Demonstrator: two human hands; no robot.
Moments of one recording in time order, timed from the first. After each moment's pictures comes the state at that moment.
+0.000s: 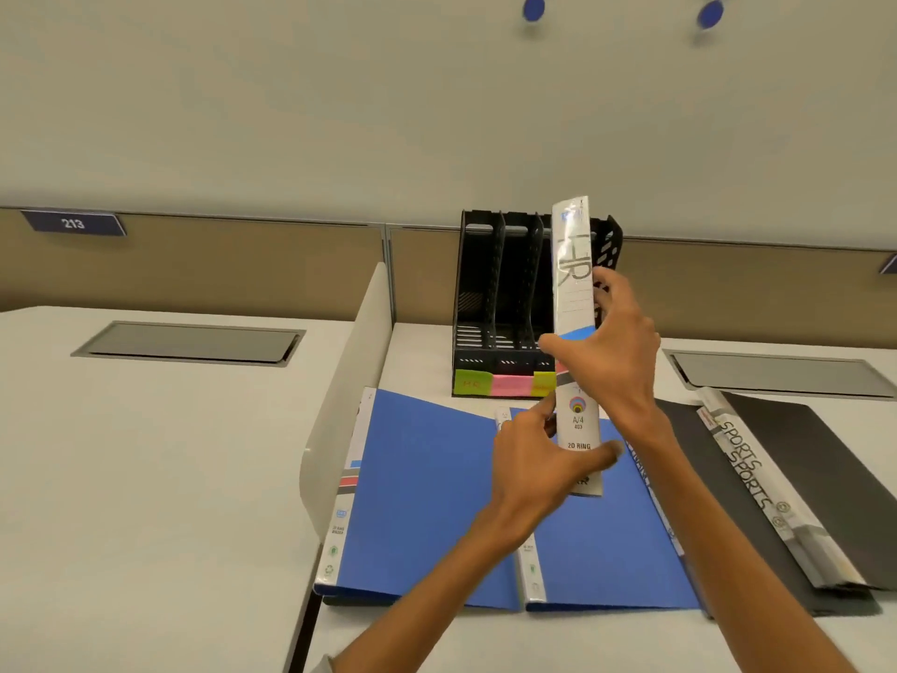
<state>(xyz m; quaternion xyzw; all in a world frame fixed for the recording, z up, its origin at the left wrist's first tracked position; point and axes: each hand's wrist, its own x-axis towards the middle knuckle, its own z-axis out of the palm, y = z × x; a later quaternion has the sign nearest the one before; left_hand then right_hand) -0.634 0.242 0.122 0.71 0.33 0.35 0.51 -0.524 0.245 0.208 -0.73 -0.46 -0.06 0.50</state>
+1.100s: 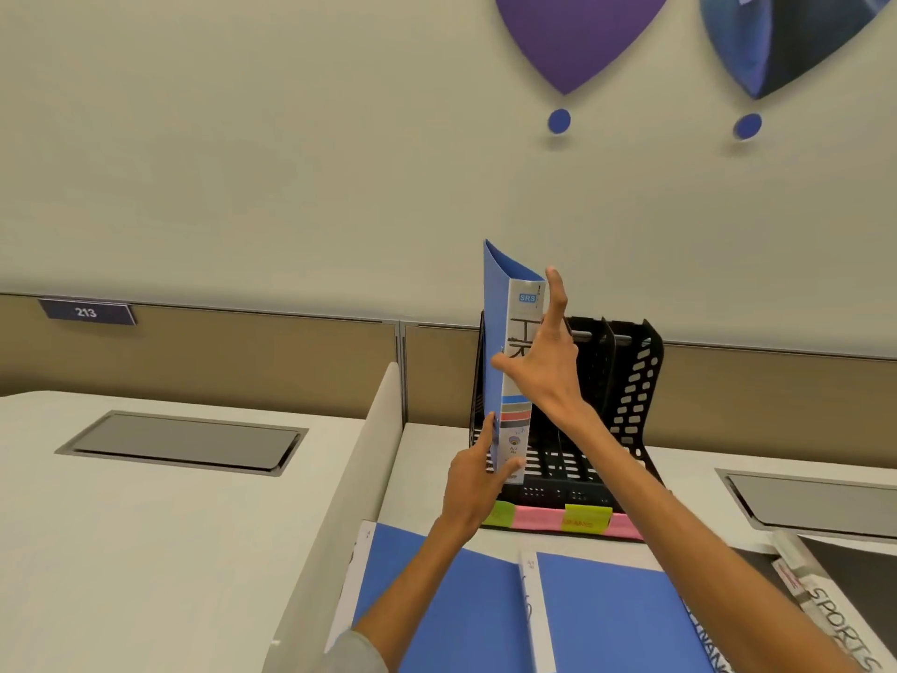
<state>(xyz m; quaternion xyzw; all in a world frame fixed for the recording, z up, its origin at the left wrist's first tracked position) -0.574 0.489 0.066 0.79 0.36 0.34 0.37 -0.472 0.461 0.235 -0.64 -0.55 -0.05 0.54</state>
